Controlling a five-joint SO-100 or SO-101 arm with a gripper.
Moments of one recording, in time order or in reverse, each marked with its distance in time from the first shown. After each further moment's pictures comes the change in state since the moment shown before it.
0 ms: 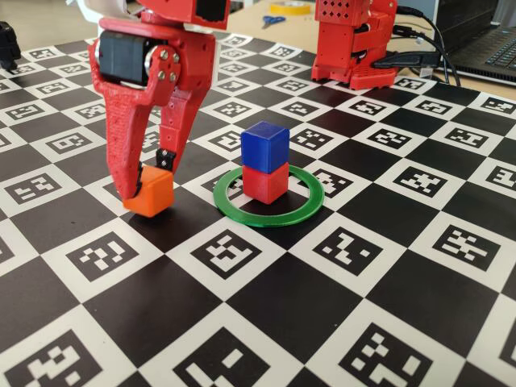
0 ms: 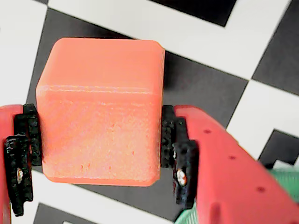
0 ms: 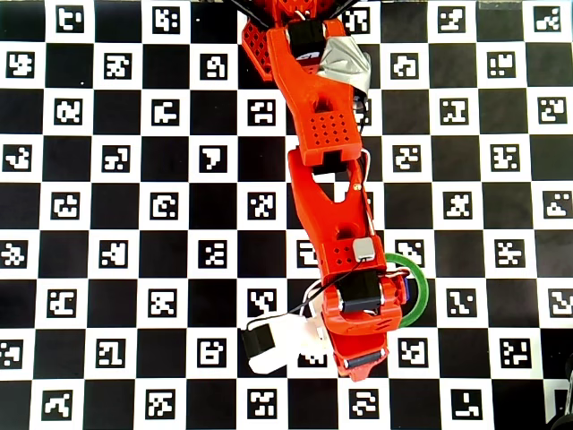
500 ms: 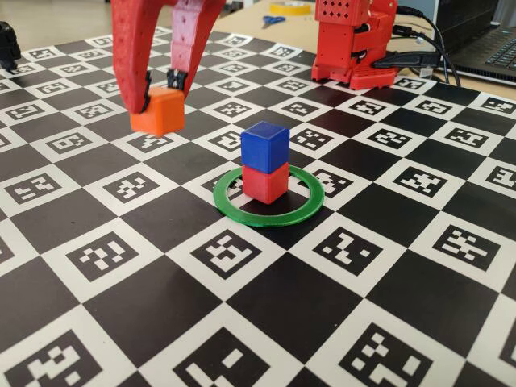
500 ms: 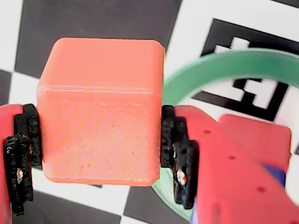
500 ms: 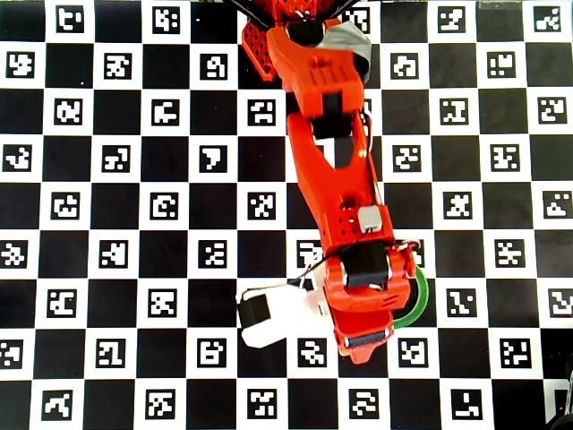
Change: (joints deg) arm 0.0 30.9 33.4 -1.9 5.2
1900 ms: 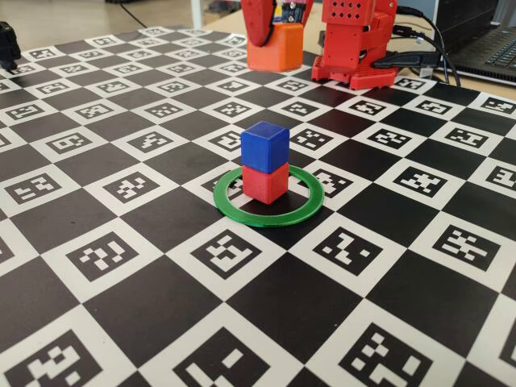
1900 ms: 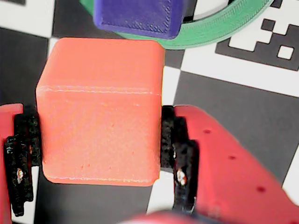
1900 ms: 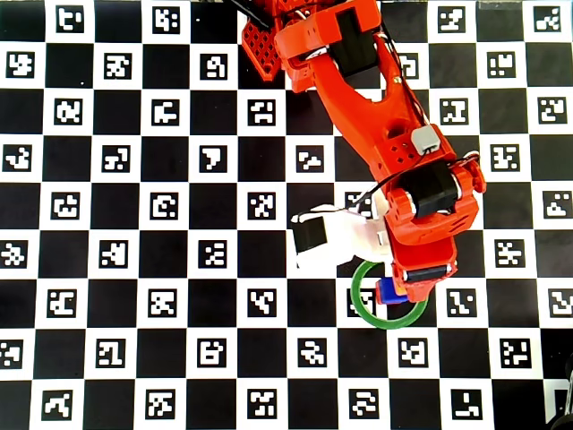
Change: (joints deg) arm -12.5 11.9 9.8 4.0 14.2
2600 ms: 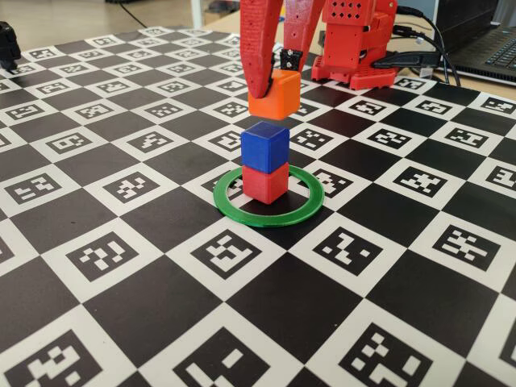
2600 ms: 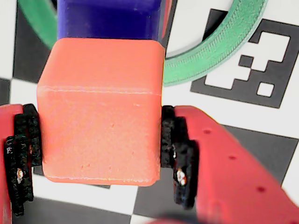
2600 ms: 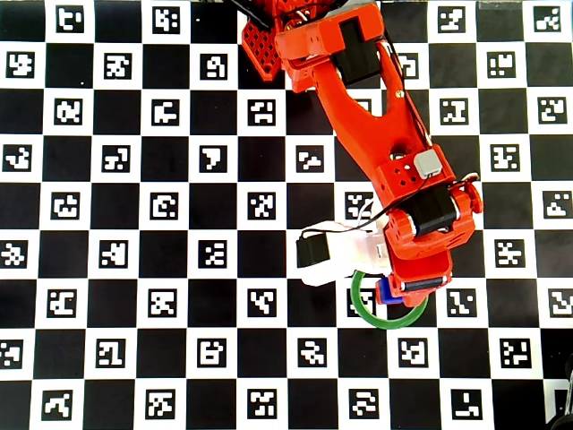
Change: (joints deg) arm 0.0 -1.3 7.8 -5.9 0.4
